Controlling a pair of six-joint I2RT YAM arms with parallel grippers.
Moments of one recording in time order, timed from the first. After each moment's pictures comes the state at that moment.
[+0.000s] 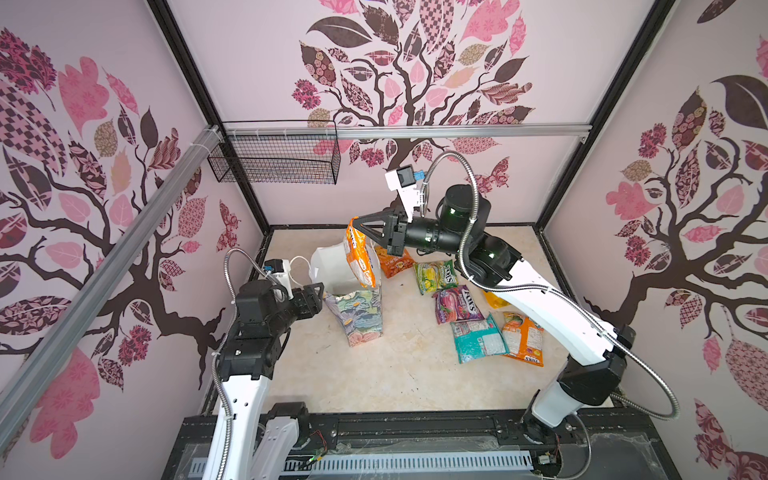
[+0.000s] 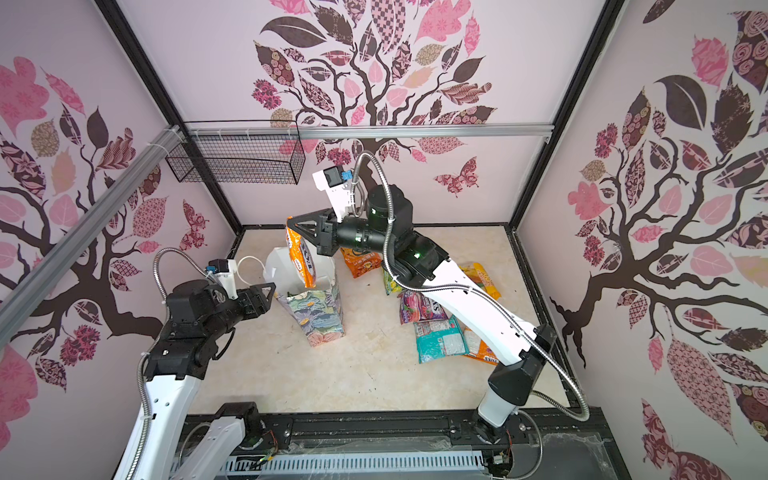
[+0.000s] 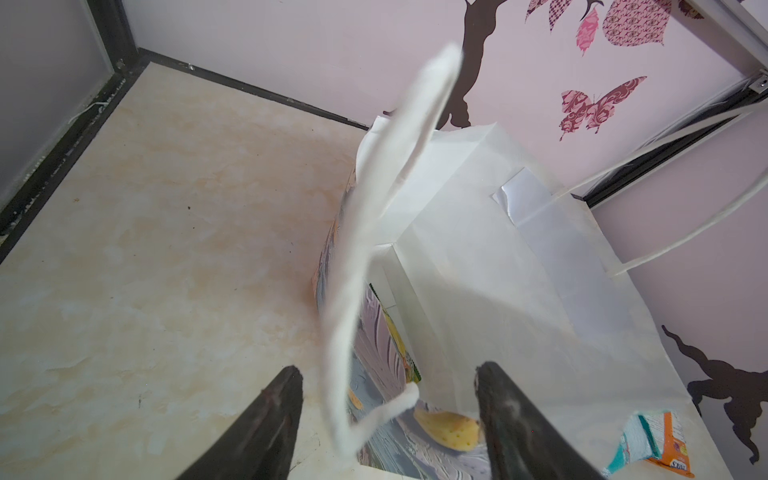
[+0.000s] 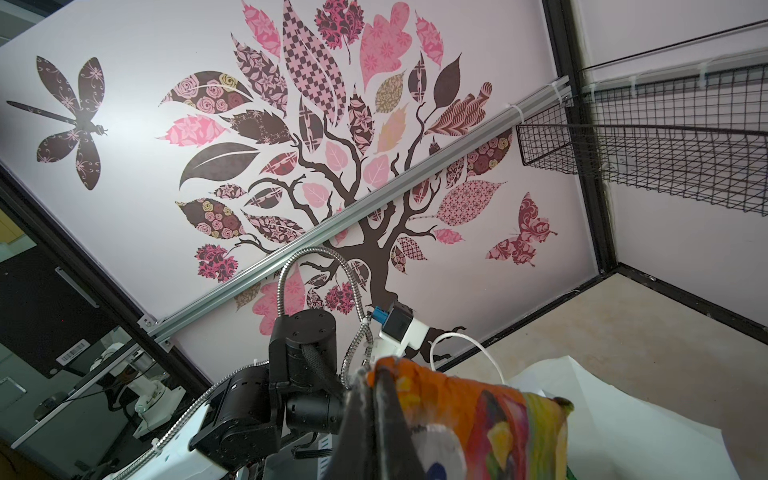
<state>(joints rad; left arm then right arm) 0.02 0.75 0.87 -0.60 0.27 -0.29 0.85 1.67 1.93 -0.15 -0.53 0.50</state>
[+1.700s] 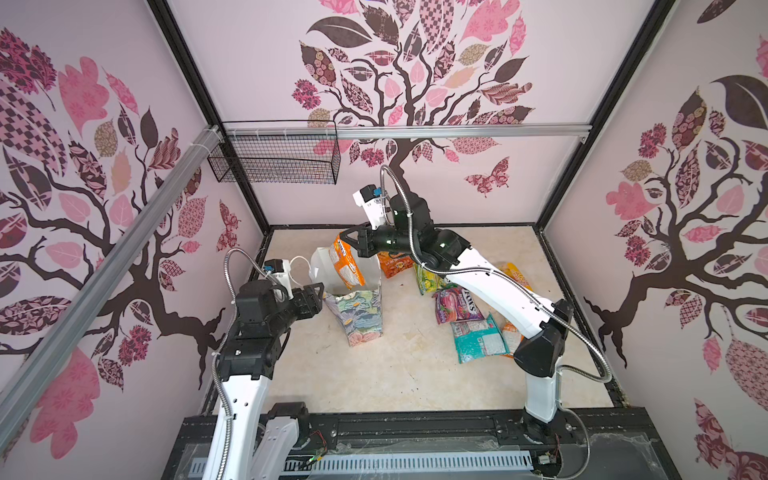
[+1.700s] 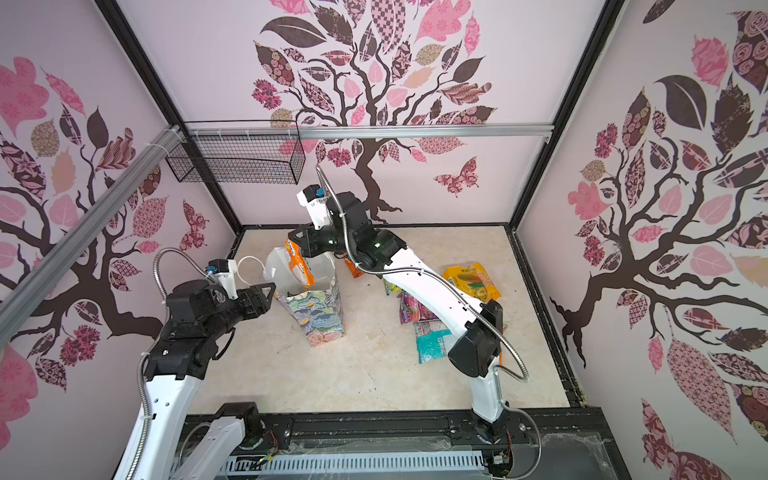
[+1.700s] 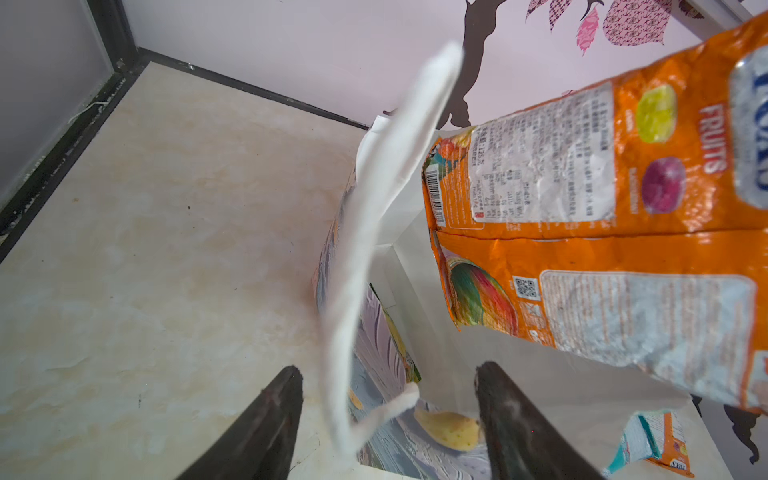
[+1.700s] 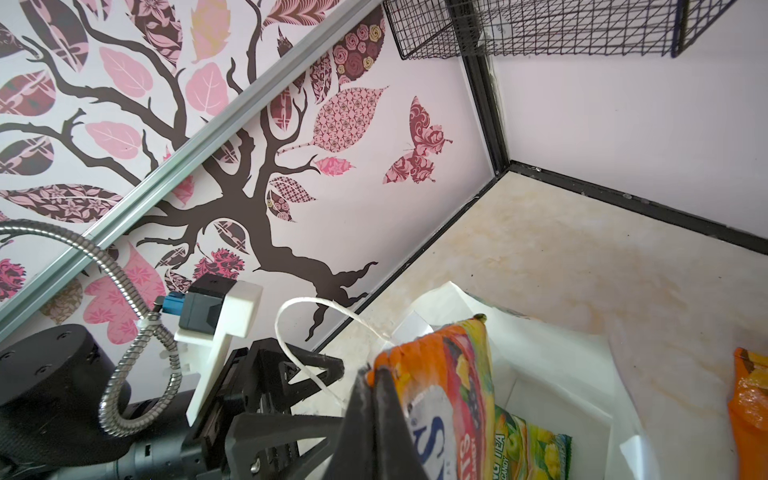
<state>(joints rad) 0.02 0.75 0.87 -0.60 0.27 -0.29 0.85 1.95 2.11 -0.40 -0.34 0.43</state>
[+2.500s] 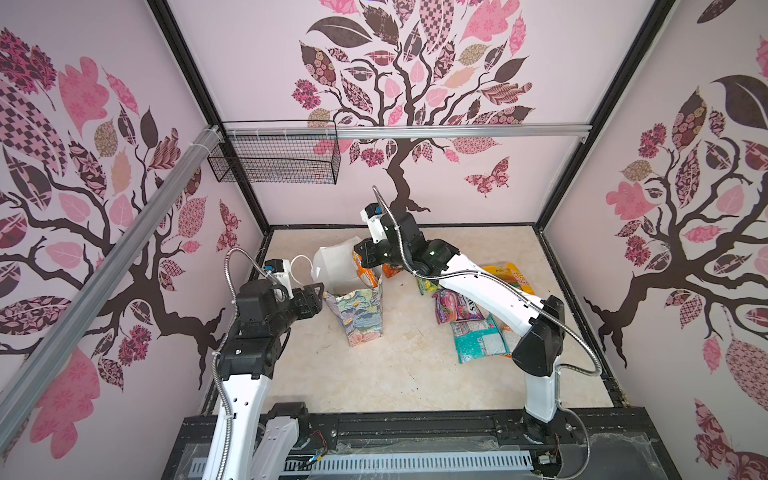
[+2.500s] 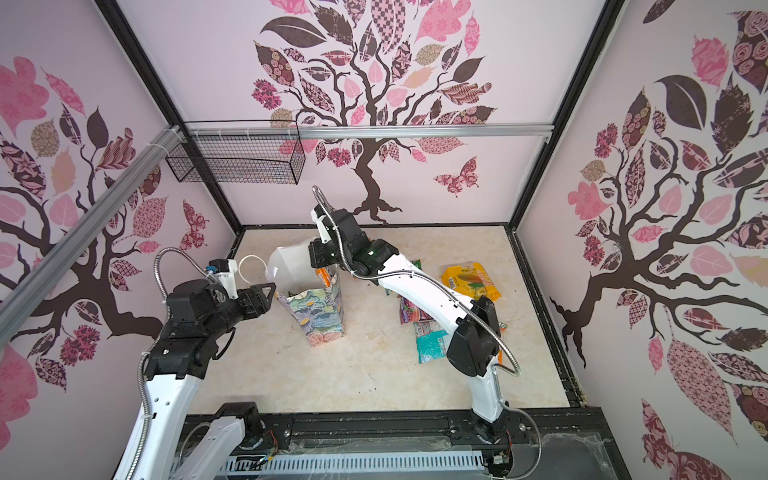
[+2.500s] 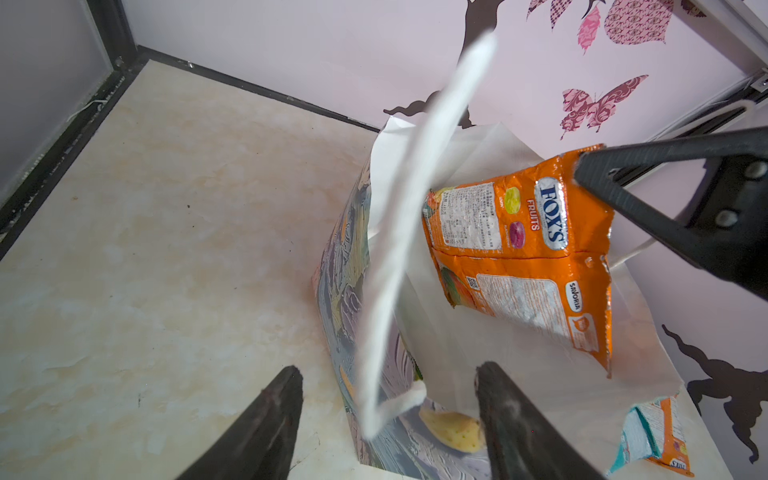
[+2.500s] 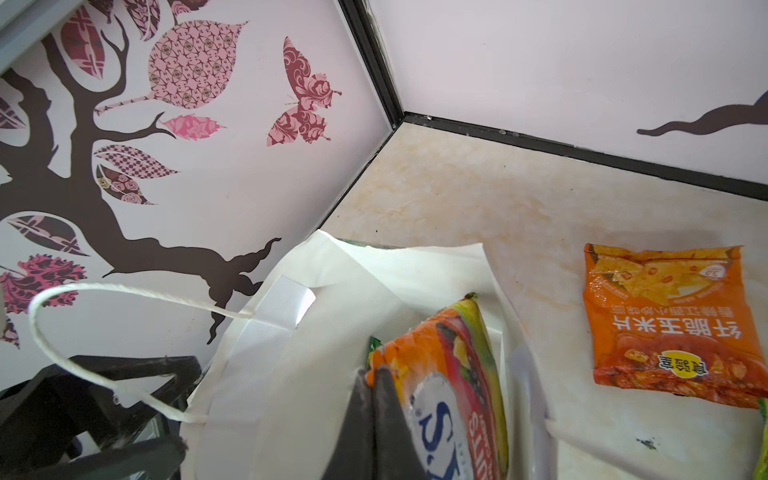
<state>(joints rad) 0.02 0.75 0.87 -0.60 0.27 -0.29 0.86 1.96 1.98 -0.45 -0.08 0.41</state>
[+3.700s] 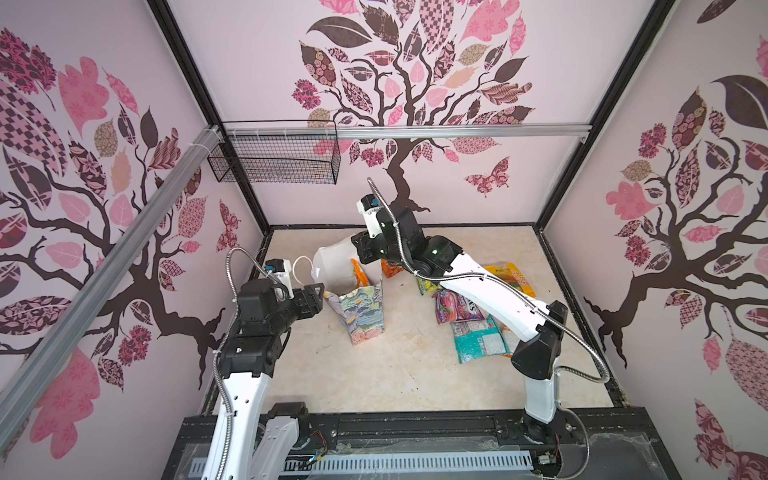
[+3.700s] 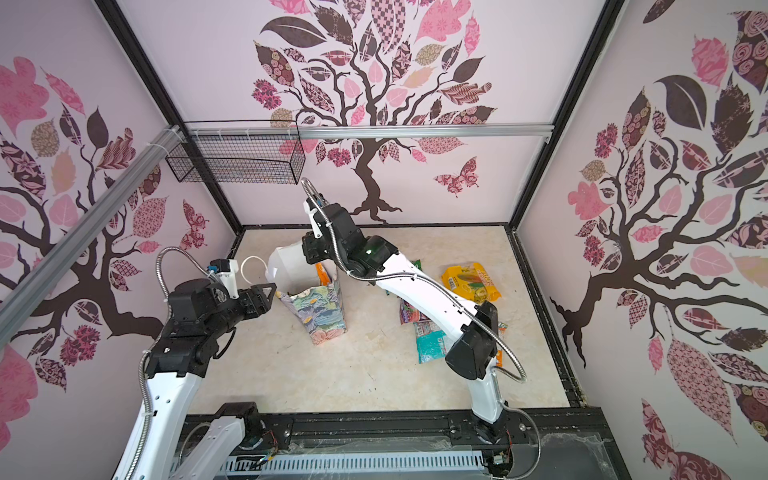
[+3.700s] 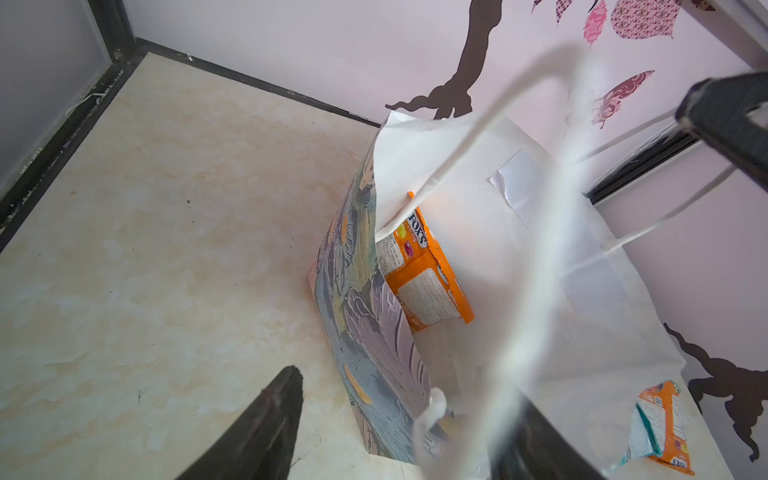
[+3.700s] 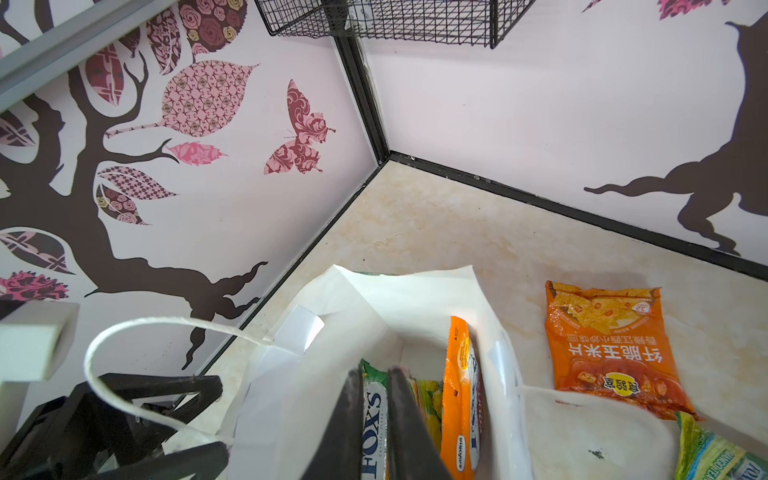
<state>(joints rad) 0.02 0.76 0.87 -0.61 0.27 -0.29 0.91 1.96 2.12 -0.53 0.06 0.34</state>
